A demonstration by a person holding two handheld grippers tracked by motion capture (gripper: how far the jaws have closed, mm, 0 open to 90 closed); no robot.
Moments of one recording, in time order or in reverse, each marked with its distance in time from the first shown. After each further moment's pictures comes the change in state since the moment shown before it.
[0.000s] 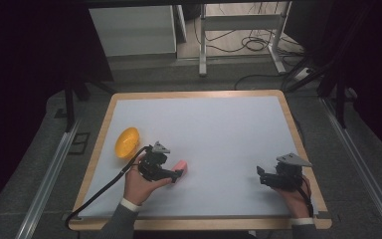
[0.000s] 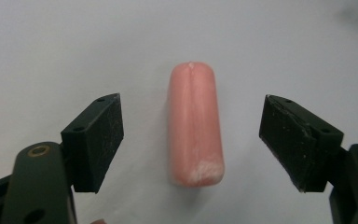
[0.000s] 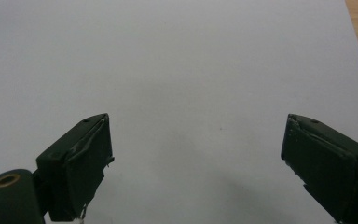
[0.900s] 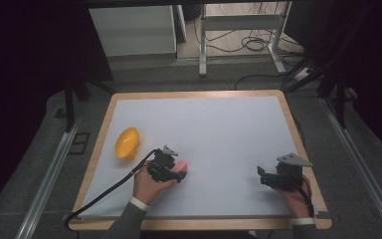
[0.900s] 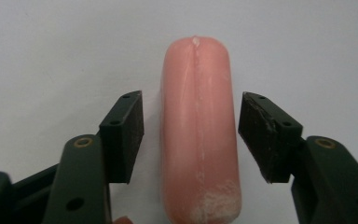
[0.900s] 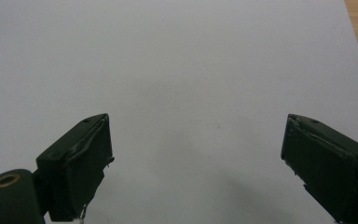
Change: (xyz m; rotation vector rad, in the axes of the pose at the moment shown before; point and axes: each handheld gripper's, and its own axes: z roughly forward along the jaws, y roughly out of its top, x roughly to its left) left arm -0.001 -0.006 0.038 0.076 -0.013 -0.034; right arm -0.002 -0.001 0.000 0.003 -0.004 -0.001
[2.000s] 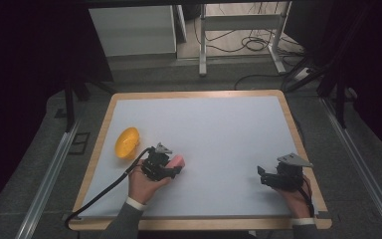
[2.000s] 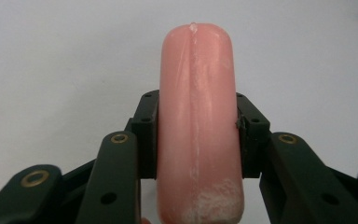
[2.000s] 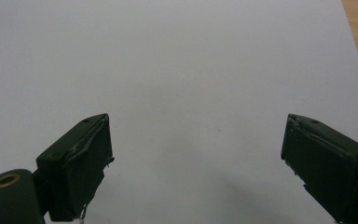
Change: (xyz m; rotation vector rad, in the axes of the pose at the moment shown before) left arm 0.005 -0.001 -0.024 -0.083 0.013 -0.004; right arm 0.000 0.000 -0.001 -0.014 0.004 -0.007
